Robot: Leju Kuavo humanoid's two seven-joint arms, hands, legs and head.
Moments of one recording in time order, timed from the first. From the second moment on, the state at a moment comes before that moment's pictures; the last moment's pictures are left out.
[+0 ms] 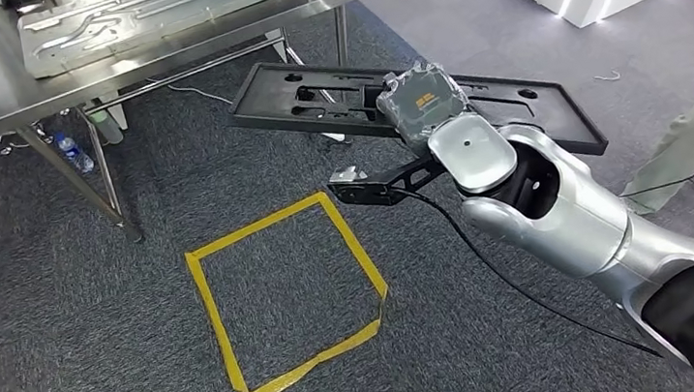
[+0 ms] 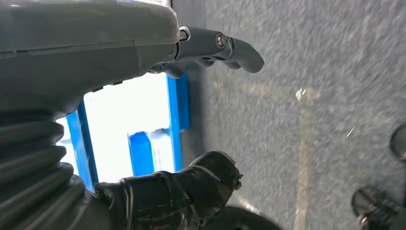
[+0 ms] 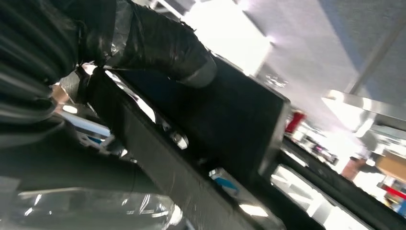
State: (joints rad) left arm -0.09 0.07 -1.17 -0.21 1.22 0.36 0.15; right arm -0.84 -0.47 0.65 -1.82 1.10 0.73 0.70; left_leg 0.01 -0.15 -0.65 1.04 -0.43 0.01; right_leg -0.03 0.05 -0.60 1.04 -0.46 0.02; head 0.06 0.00
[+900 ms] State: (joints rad) left arm -0.10 0.07 -1.17 -0.21 1.22 0.37 0.15; right arm -0.86 -0.47 0.69 -1.79 1.05 0.63 0.70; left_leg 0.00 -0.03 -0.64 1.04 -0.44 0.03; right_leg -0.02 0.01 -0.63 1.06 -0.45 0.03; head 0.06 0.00
